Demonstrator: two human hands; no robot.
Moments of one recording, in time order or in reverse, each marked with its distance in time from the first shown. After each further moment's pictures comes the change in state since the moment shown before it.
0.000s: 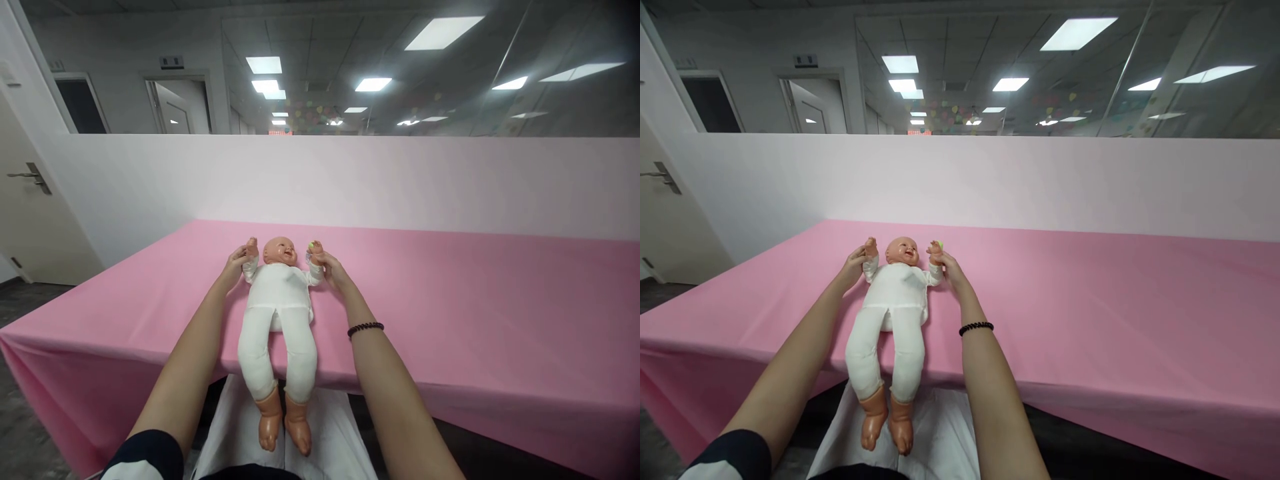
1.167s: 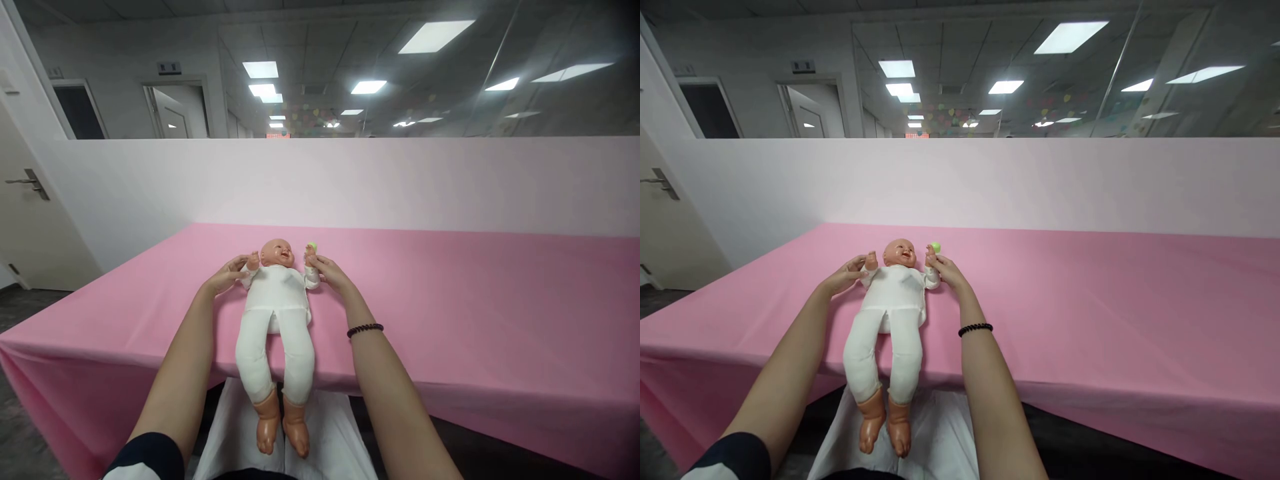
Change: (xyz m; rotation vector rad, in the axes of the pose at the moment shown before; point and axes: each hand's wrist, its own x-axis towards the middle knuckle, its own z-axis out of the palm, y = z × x) left_hand -0.020 0.012 -0.027 0.041 -0.349 -0.156; right_hand -0.011 -0.007 -0.002 -0.190 -0.029 0.156
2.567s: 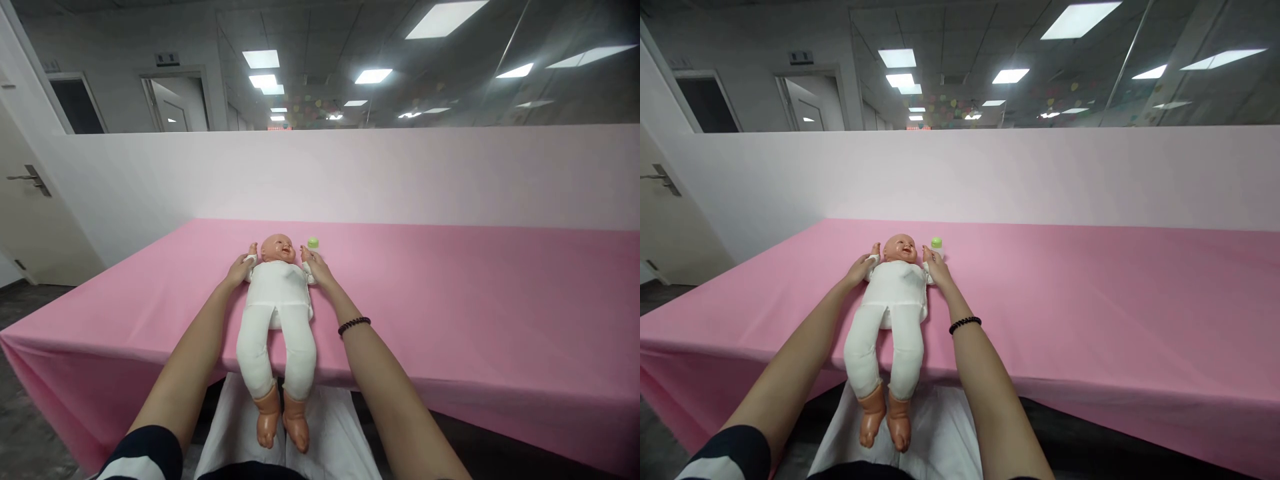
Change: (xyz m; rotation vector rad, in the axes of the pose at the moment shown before) left_hand 0.038 -0.049 0.006 0.353 0.472 -0.107; right_hand 0.025 0.023 0.033 -0.173 0.176 -0.088
